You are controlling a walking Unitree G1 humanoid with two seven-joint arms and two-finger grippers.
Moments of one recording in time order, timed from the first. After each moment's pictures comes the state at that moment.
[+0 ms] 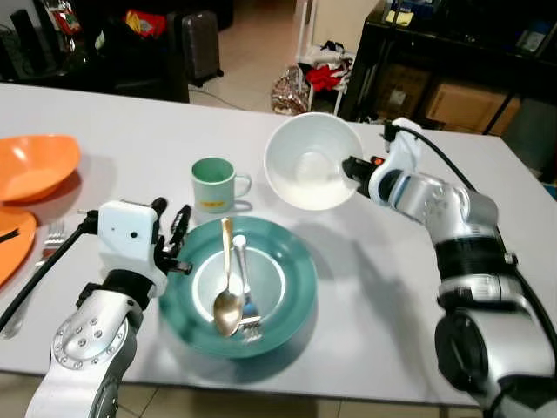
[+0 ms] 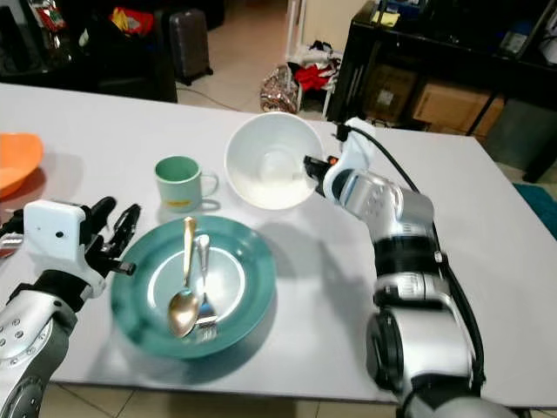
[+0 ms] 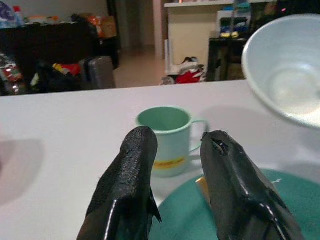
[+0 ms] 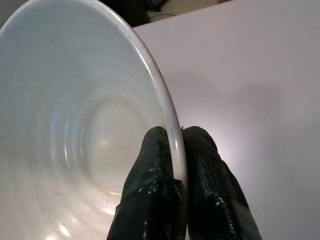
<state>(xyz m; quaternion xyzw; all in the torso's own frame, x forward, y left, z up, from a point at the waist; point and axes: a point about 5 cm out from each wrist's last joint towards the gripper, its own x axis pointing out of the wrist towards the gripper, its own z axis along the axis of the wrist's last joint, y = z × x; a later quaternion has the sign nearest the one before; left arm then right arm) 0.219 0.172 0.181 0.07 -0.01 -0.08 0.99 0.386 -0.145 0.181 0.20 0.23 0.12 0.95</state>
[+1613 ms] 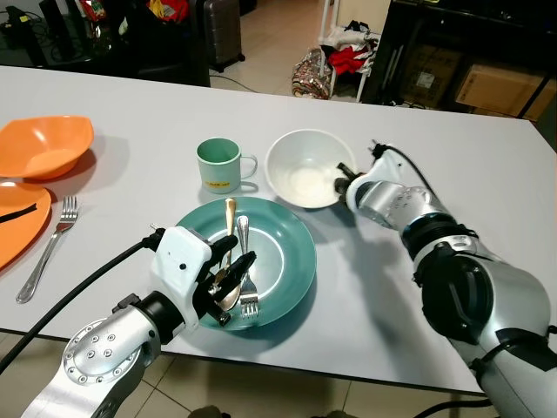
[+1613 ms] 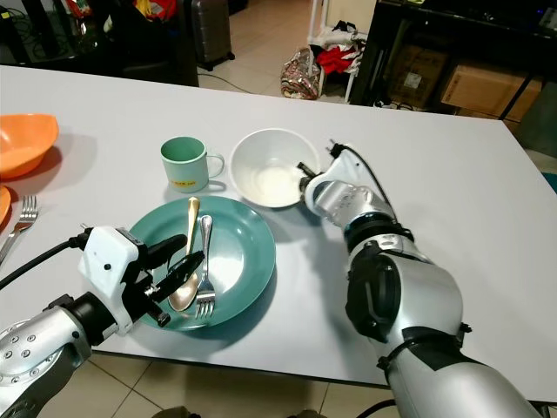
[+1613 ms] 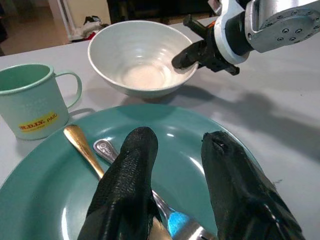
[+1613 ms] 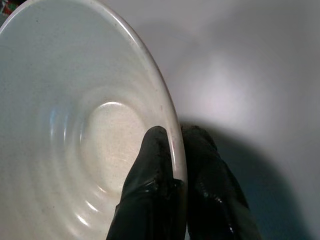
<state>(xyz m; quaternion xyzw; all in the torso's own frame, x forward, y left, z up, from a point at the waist) 0.195 0.141 0.172 0.08 0.07 -0.30 0.95 0.397 -0.116 0.141 0.34 0.30 0.00 0.89</state>
